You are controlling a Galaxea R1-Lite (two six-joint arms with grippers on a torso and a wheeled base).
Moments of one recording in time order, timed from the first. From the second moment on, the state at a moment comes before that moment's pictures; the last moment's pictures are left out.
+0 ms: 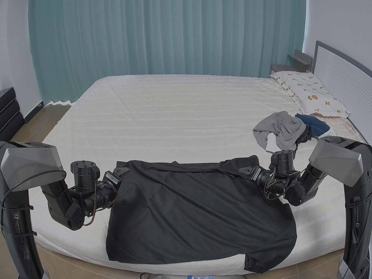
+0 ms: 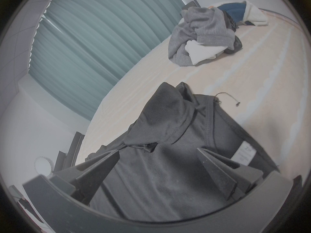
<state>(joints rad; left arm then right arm) -0.19 2.23 -0.55 -1.23 -0.07 -1.16 0.26 2.44 -1.03 -0.88 0.08 0.75</state>
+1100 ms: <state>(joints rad) -0.20 2.25 -0.52 -1.25 -0.07 -1.16 0.19 2.76 -1.98 -0.63 0.02 0.87</state>
